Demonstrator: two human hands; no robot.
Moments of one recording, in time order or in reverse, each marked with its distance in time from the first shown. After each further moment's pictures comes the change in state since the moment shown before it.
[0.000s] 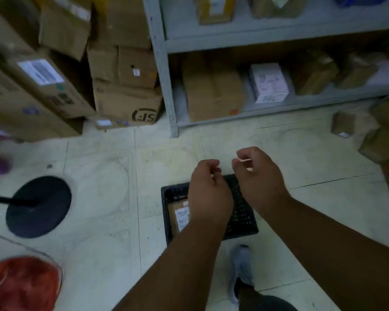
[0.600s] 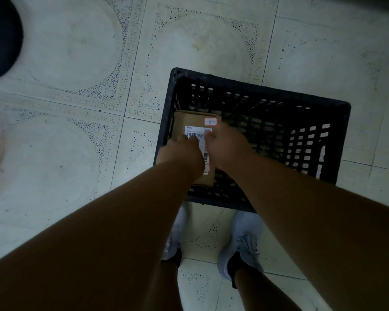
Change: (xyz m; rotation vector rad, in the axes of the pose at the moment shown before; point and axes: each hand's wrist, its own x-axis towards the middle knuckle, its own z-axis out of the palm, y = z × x) left_hand 0.158 -0.435 0.078 1.022 -0.442 -0.297; right_hand 0.093 0.273 0.389 -0.350 -0.641 0.151
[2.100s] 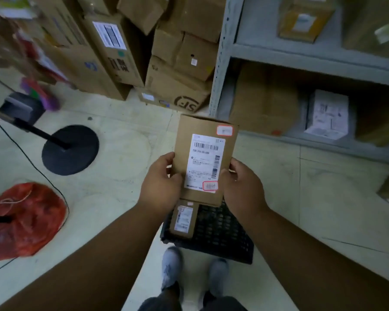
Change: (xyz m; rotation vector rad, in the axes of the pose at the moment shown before) left_hand -0.330 0.074 -0.386 -1.069 0.529 0.027; right_hand -0.324 -0.182 -0.368 0.407 0.356 -0.280
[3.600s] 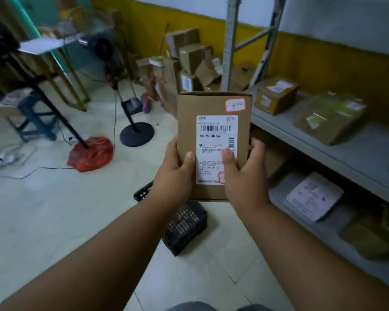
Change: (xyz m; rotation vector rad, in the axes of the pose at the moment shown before) left_hand -0.362 0.279 0.398 -0.428 0.527 0.113; right_hand -0.072 0.132 -0.498 0.292 -0.253 -0.680
